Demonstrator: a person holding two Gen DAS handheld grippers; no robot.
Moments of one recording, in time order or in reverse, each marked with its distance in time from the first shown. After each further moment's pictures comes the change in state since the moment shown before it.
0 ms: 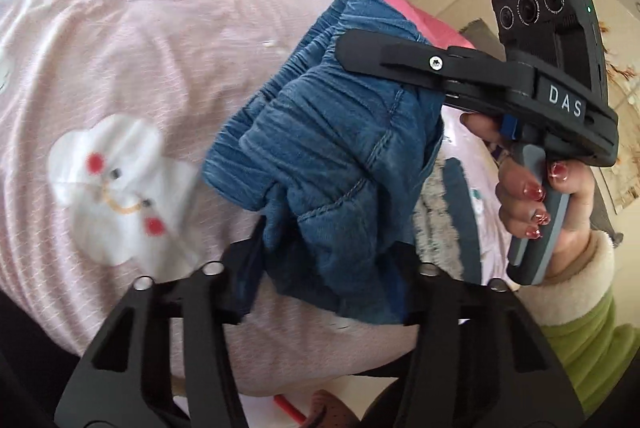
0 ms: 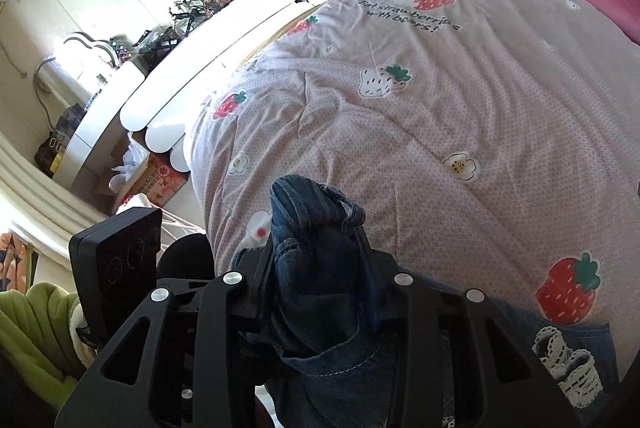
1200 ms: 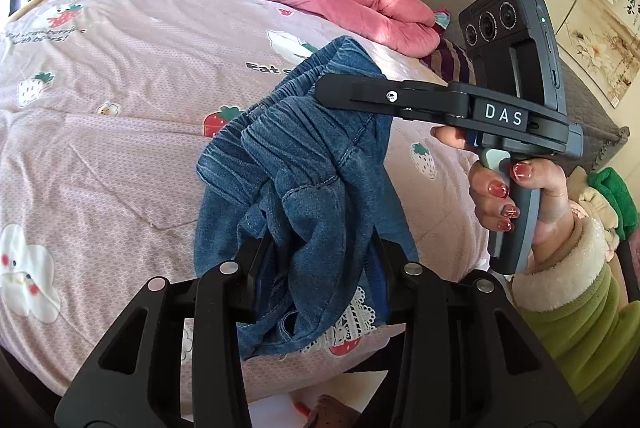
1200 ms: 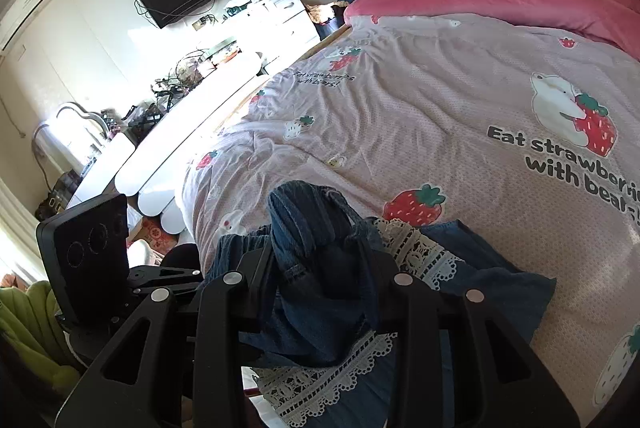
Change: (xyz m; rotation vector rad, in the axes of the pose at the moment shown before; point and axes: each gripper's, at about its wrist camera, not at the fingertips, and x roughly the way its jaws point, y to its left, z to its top) left arm 0.039 -0.150 0.001 0.333 0.054 0.004; right arm -0.142 -0.070 -0.093 0.138 -0.247 -0.070
